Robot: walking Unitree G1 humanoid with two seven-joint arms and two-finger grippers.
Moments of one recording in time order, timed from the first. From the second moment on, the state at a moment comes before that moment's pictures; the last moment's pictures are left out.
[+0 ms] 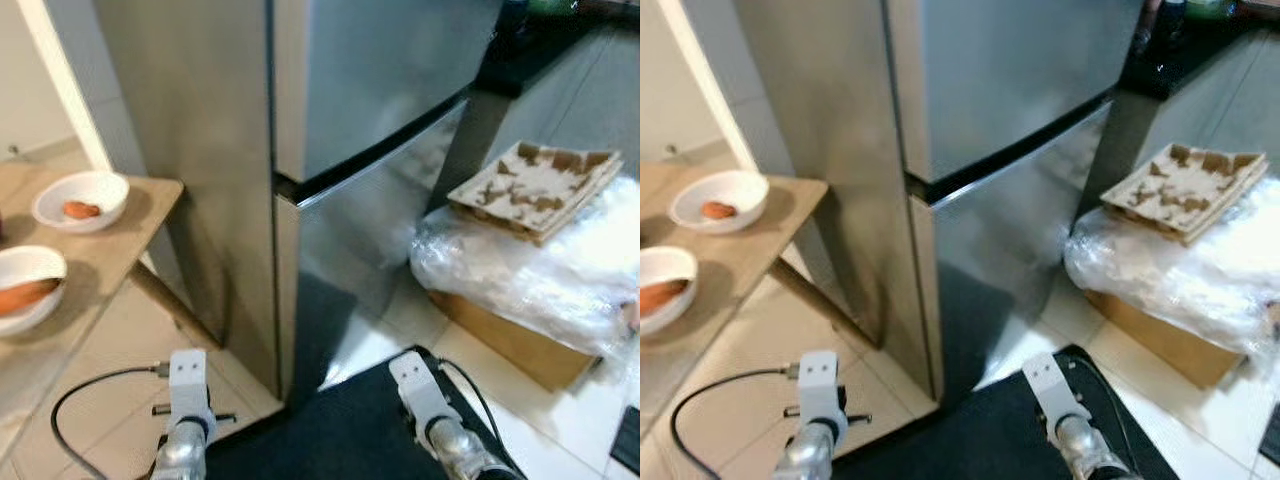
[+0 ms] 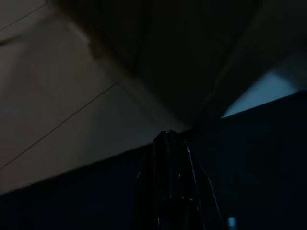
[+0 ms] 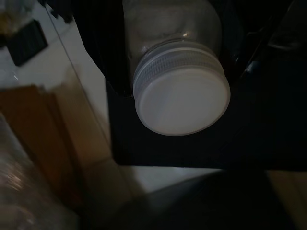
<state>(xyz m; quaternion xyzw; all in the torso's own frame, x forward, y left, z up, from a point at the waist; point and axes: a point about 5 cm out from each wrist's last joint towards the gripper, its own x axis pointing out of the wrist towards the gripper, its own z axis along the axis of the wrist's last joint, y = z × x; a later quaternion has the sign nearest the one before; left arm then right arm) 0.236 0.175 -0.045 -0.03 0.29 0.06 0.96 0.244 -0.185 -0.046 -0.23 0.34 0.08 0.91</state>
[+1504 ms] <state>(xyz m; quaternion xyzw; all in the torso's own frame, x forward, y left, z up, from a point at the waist) 0.346 0.203 0.081 -0.11 0.14 -0.22 0.96 0.243 -0.188 -0.046 -0.23 0.34 0.07 0.91</state>
